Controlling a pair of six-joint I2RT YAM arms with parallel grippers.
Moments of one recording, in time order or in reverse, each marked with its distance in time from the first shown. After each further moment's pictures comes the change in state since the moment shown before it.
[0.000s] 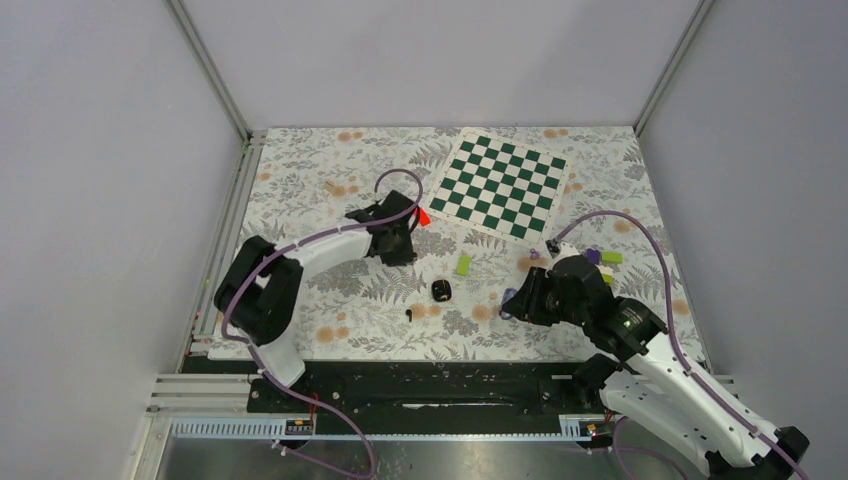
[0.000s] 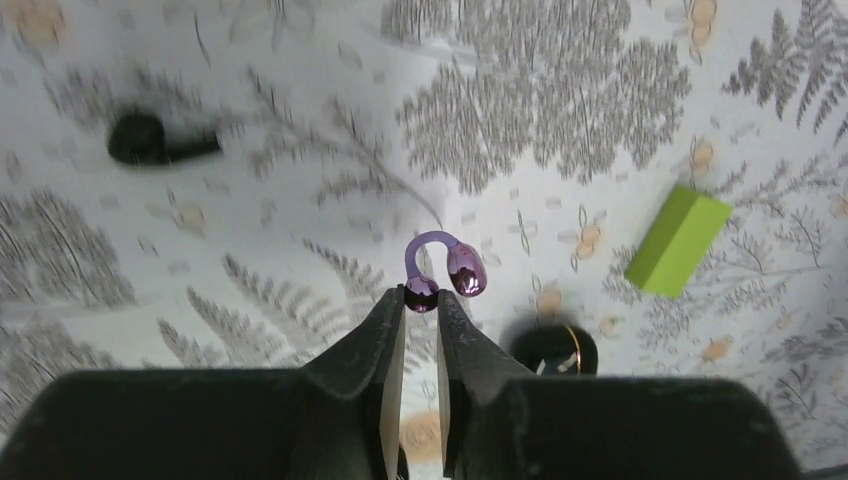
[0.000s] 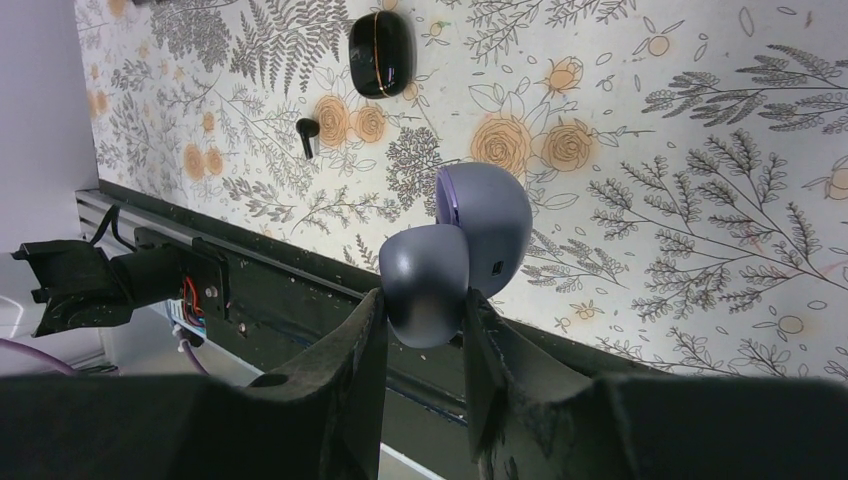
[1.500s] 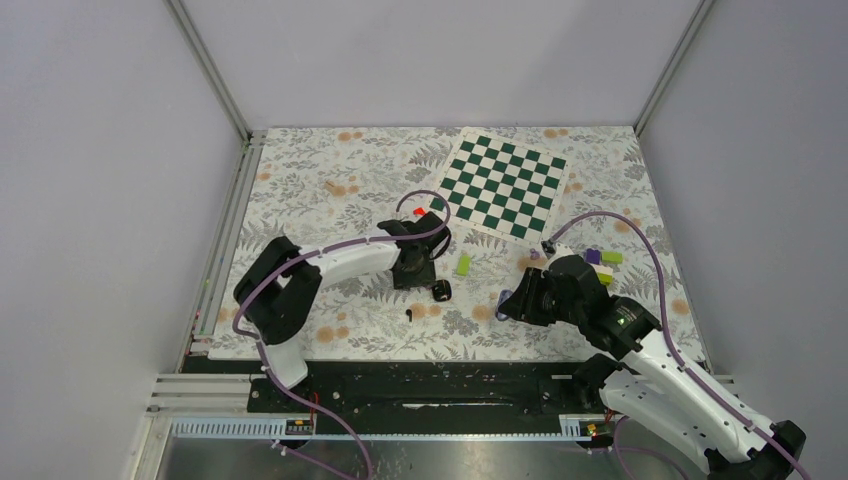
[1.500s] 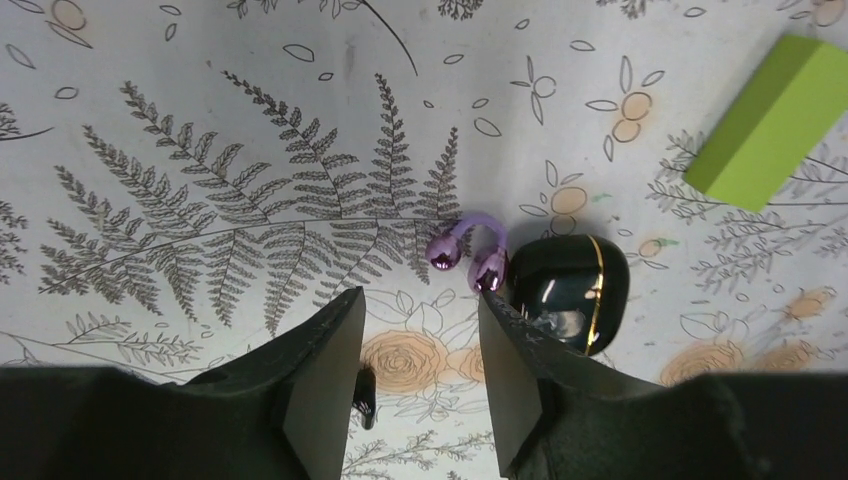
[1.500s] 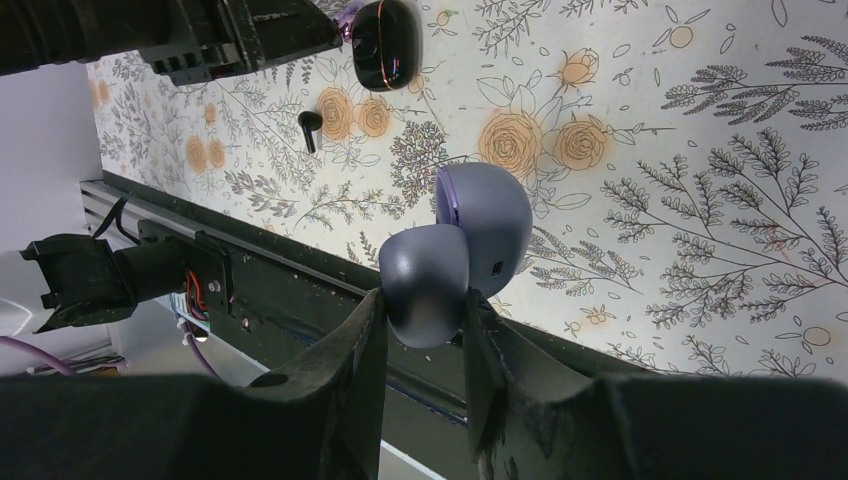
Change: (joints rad) left arm -0.210 0.016 0.042 -0.218 -0.119 -0.187; right arm 0.000 0.021 -0.027 0.050 -0.036 0.007
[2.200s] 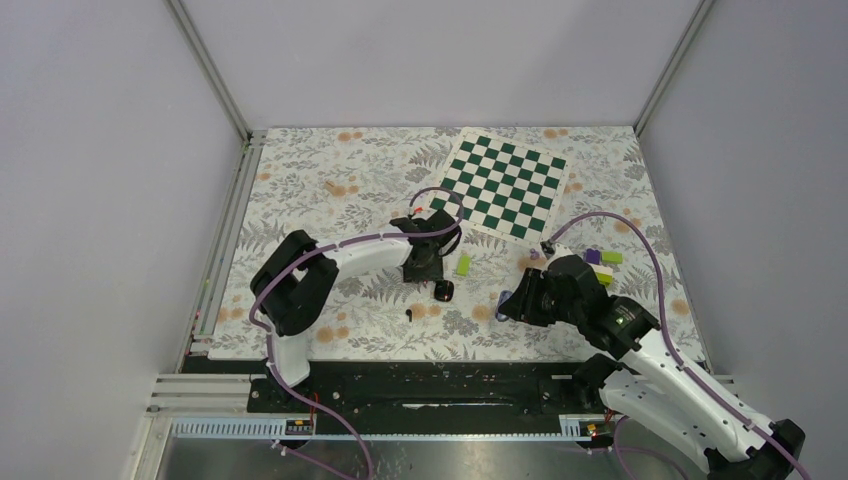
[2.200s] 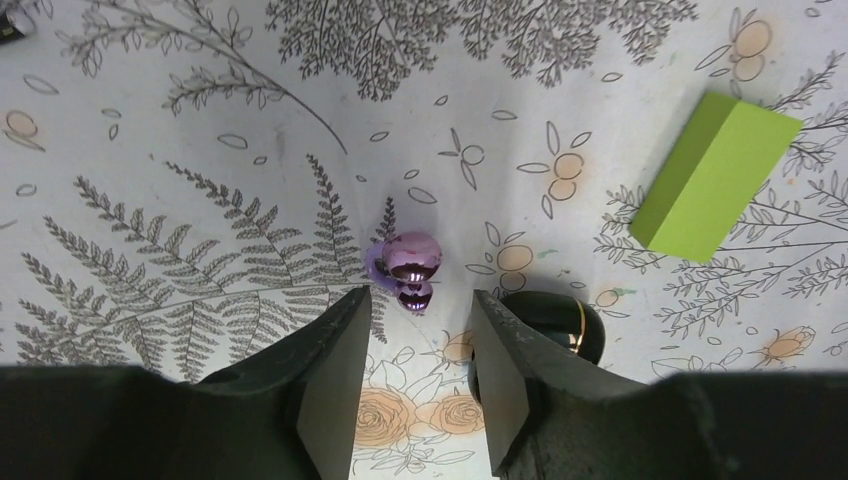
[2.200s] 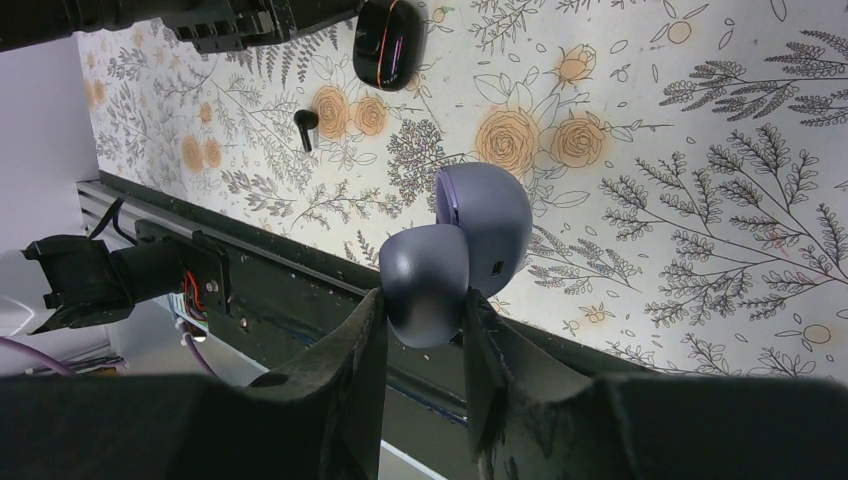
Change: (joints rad) left arm -0.018 0.108 0.075 0.041 -0.035 0.045; right arm 0.000 0.002 -0.003 0.000 0.000 0.003
